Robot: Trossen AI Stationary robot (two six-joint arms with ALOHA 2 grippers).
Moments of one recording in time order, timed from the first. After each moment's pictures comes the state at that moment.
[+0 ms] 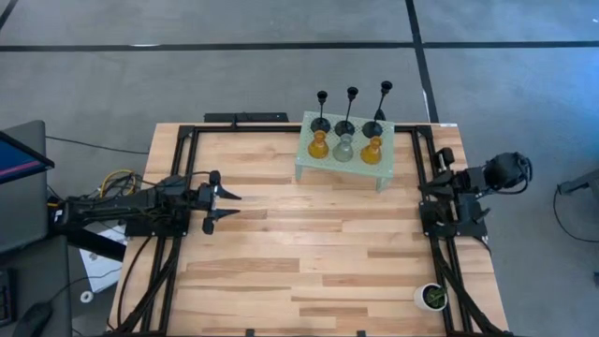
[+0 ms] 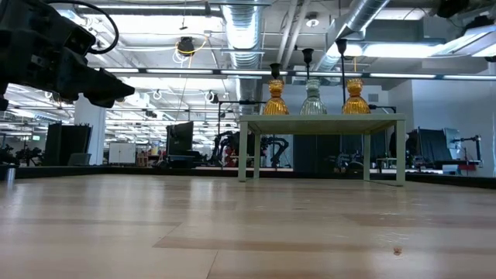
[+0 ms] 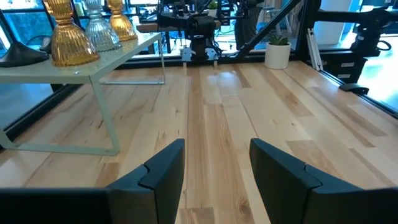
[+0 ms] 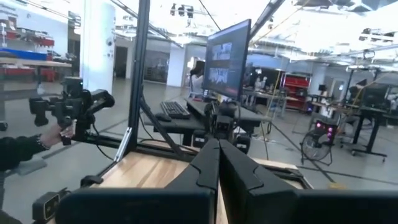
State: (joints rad) left arm 0.13 0.05 0.01 0.05 0.18 0.12; right arm 0.56 0.00 0.55 -0.37 0.42 -0.22
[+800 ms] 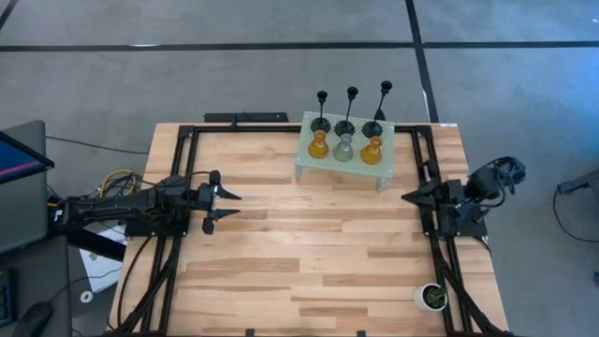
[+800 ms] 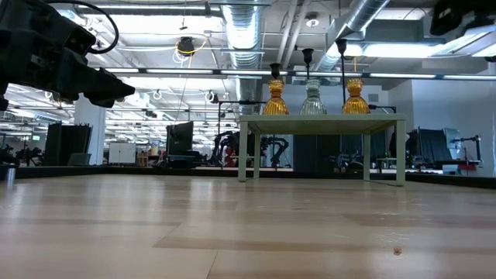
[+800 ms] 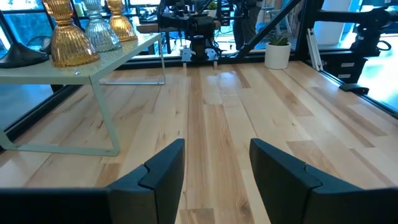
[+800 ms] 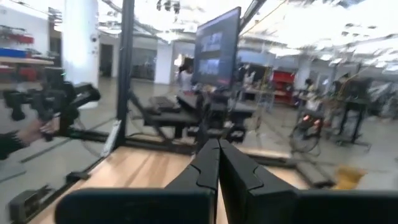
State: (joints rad) left arm 0.13 0.05 0.01 0.05 0.18 0.12; right arm 0.55 0.00 0.36 -0.17 0.48 -0.21
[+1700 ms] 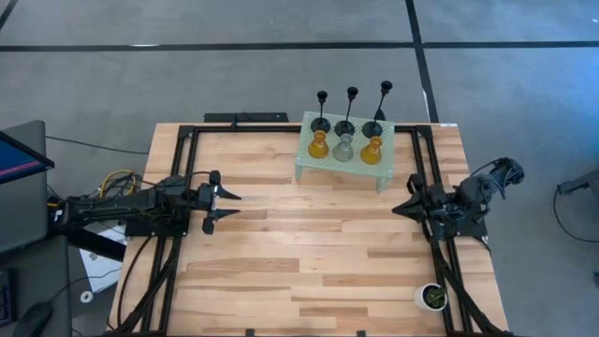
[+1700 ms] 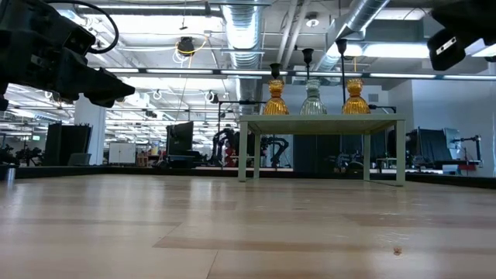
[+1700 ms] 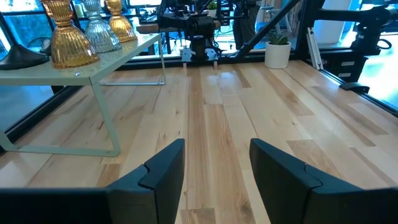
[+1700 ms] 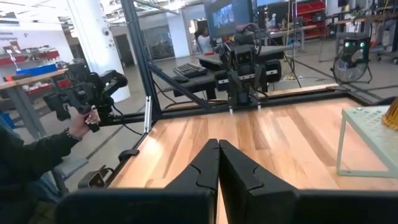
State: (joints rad) left arm 0.13 0.05 0.01 0.05 0.18 0.13; right arm 0.55 0.00 0.26 -0.25 0.42 0.18
